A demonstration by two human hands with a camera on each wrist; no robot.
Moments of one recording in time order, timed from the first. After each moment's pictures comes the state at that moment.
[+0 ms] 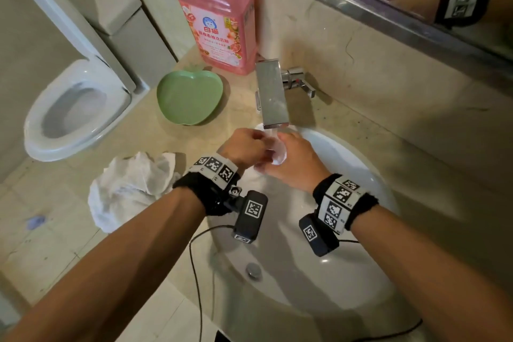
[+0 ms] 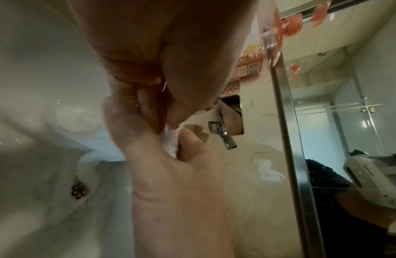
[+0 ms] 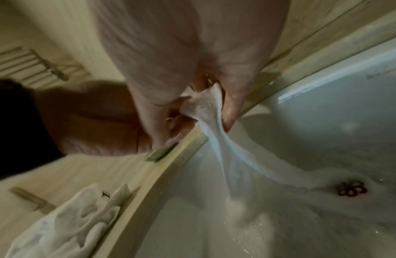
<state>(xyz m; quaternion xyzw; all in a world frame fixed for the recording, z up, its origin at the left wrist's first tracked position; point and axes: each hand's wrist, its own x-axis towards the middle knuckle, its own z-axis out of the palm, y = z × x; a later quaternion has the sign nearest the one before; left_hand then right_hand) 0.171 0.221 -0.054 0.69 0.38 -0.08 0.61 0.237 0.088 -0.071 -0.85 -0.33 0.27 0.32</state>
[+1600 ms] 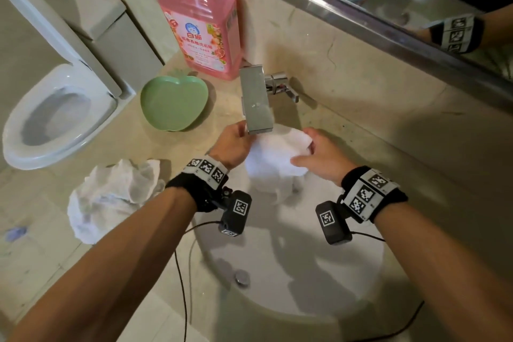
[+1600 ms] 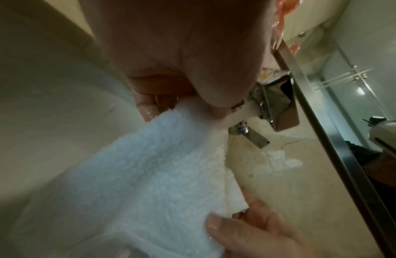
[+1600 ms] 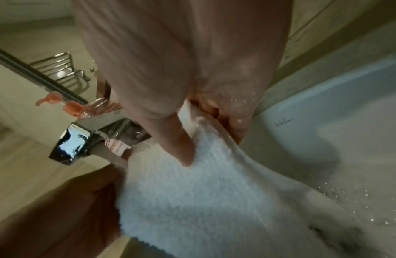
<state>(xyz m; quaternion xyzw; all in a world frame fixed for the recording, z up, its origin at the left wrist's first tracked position) 0.187 0.230 -0.068 0.78 0.29 -0.03 0.56 0.300 0.036 -0.077 -0.81 -0.17 0.41 0.39</state>
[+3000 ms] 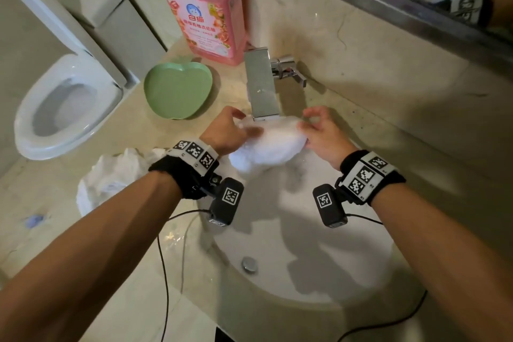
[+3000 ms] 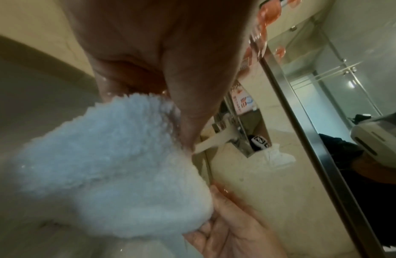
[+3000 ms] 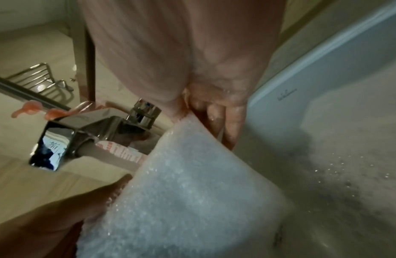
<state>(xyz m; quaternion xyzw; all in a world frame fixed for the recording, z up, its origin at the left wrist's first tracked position) 0.175 0.253 -0.066 0.77 0.39 -0.11 0.49 0.295 0.055 -0.081 -0.77 -0.10 0.38 0.50</state>
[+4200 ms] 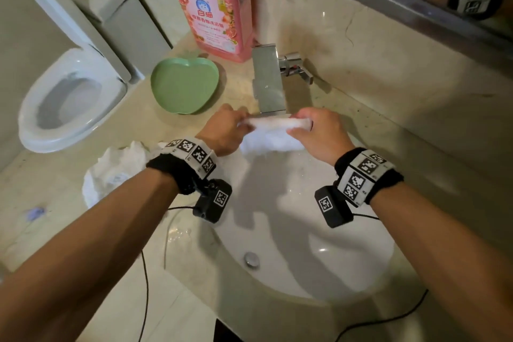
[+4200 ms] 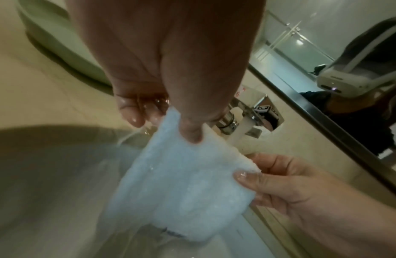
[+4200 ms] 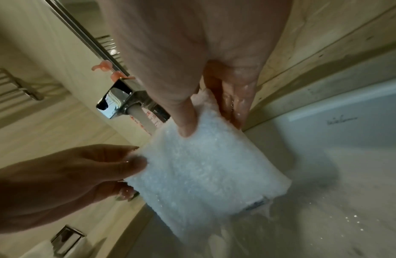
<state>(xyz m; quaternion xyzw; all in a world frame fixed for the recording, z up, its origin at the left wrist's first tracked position) 0.163 0.259 -0.054 0.91 0.23 -0.12 0.31 0.282 0.065 -0.058 -0.87 -0.29 0.22 0.32</state>
